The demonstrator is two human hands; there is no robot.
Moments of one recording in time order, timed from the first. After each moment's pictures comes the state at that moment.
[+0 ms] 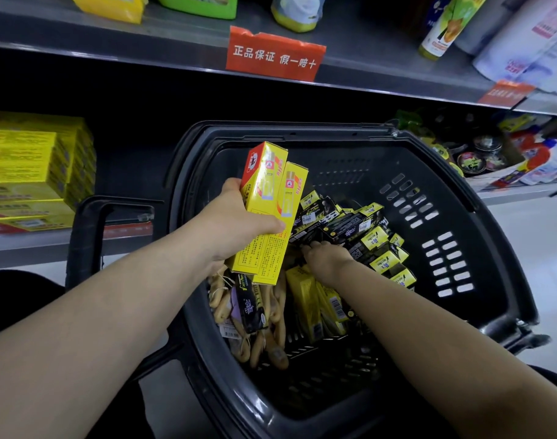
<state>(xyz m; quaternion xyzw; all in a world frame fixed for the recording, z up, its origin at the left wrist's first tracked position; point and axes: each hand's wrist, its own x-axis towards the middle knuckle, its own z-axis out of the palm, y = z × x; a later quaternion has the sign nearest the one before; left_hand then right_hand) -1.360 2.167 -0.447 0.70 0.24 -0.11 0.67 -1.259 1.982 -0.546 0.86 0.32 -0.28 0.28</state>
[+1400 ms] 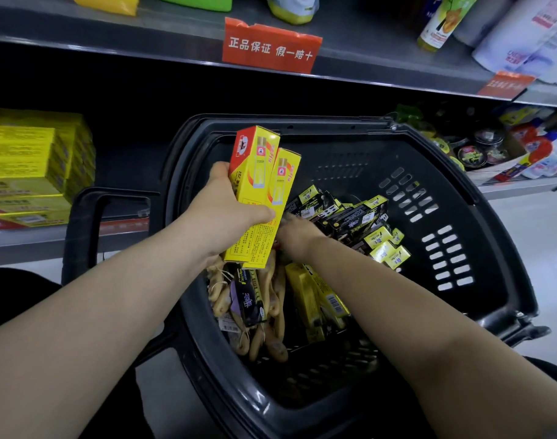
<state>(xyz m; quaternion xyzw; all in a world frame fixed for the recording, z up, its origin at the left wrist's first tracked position) -1.368 2.166 -0.439 0.72 0.24 -0.03 0.65 -1.247 2.030 -0.553 0.86 0.43 -0.21 0.20</state>
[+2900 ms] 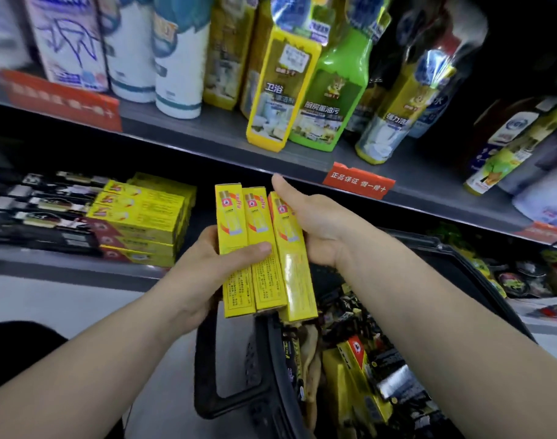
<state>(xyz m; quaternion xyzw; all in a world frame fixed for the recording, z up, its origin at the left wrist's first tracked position) -1.456 2.250 -0.401 0.49 0.27 0.09 0.82 -1.327 2.180 -0.333 0.74 0.08 -0.43 -0.51</state>
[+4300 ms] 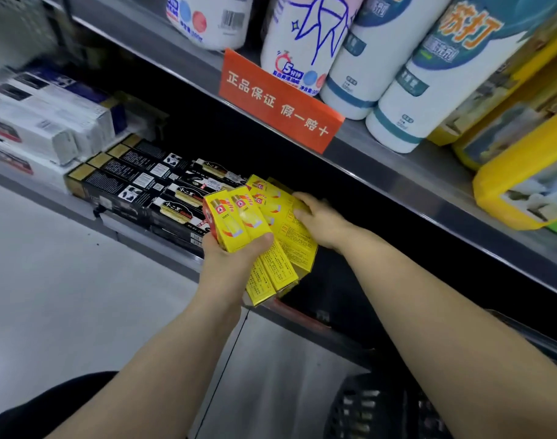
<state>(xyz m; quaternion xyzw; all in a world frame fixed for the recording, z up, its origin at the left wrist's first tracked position) -1.477 2.421 -0.518 0.28 0.45 0.32 0.78 -1.286 2.429 -0.510 0.85 0.45 -0.26 -0.08</state>
